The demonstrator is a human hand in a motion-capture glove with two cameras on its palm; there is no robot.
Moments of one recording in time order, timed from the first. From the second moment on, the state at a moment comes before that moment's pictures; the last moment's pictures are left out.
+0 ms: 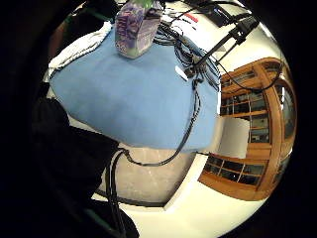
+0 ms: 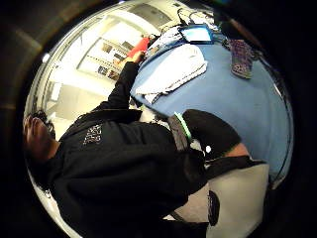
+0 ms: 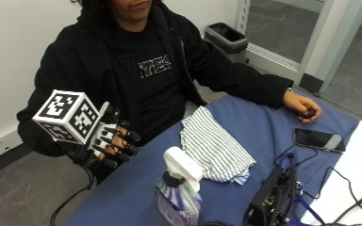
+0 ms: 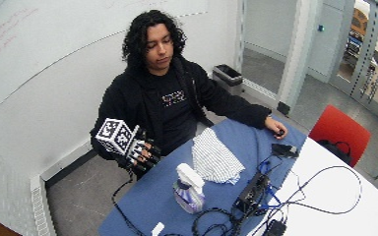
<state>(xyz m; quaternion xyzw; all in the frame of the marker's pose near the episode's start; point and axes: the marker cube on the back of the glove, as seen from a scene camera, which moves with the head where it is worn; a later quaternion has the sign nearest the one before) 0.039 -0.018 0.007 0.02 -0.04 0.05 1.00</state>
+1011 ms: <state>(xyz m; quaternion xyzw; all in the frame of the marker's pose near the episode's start) 0.134 -0.135 0.005 0.13 -0.25 0.17 0.94</state>
